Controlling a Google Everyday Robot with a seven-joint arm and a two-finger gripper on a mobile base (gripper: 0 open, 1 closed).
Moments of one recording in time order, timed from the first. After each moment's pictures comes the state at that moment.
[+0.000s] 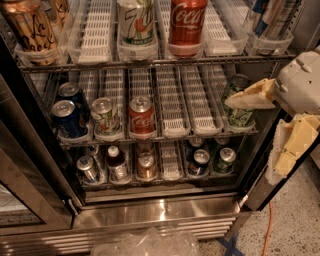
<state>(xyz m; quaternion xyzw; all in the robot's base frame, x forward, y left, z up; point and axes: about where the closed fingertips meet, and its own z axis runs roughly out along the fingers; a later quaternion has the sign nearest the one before) 0.391 -0.152 0.945 -0.70 0.64 0.25 0.22</state>
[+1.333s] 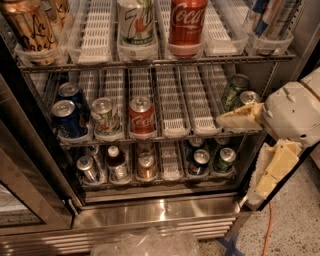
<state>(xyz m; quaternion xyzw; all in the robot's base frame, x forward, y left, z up) 0.378 -0.135 0.910 -0.67 0.65 0.27 0.24</state>
